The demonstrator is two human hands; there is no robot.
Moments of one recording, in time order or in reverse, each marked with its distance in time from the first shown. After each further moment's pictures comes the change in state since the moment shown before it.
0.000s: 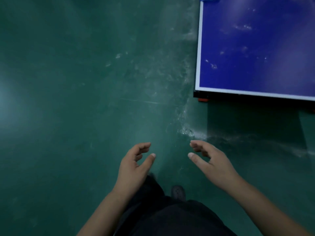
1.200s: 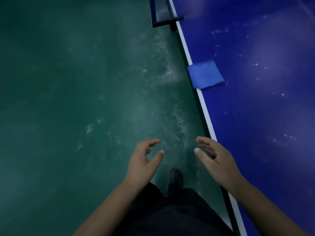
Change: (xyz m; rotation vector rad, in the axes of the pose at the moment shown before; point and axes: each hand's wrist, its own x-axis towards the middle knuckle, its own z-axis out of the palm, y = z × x) left_hand 0.929 0.252 0.137 0.137 -0.347 0.156; right_hand 0.828 -0.167 -0.258 0.186 0.333 0.186
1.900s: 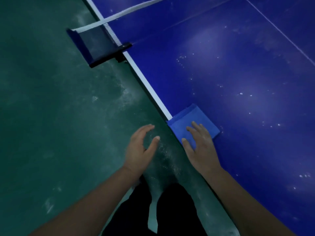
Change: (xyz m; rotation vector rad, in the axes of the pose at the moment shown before) left_hand 0.460 0.019 0.079 0.103 -0.379 0.342; right_hand 0.373 -0.017 -0.013 -0.358 0.466 0.163
